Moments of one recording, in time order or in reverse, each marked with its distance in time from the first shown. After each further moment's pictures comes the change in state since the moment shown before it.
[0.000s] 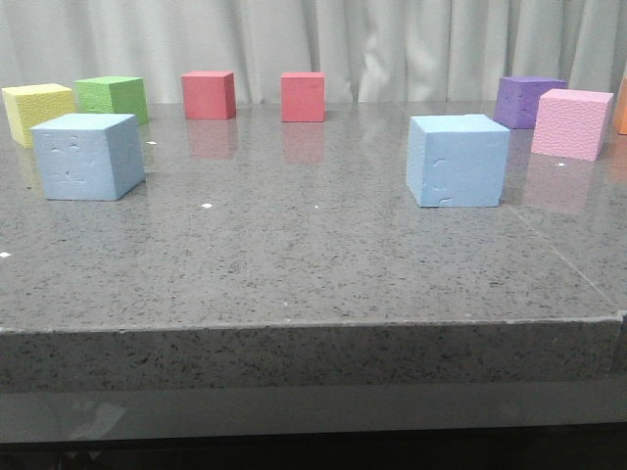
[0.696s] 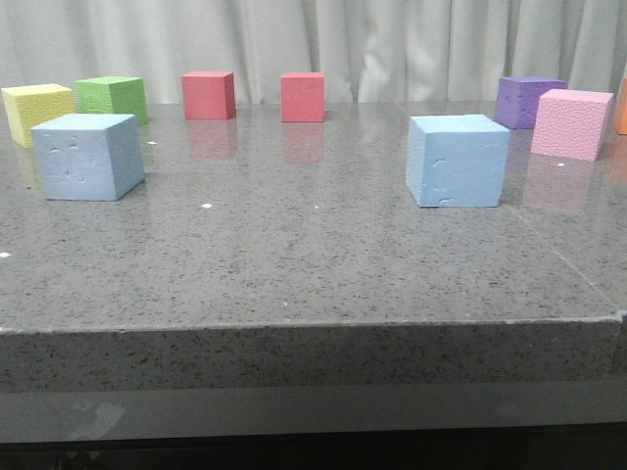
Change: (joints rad) left arm 0.000 0.275 -0.696 0.000 0.573 -0.006; right arm 0.000 0.317 -0.634 -0.012 0.523 0.000
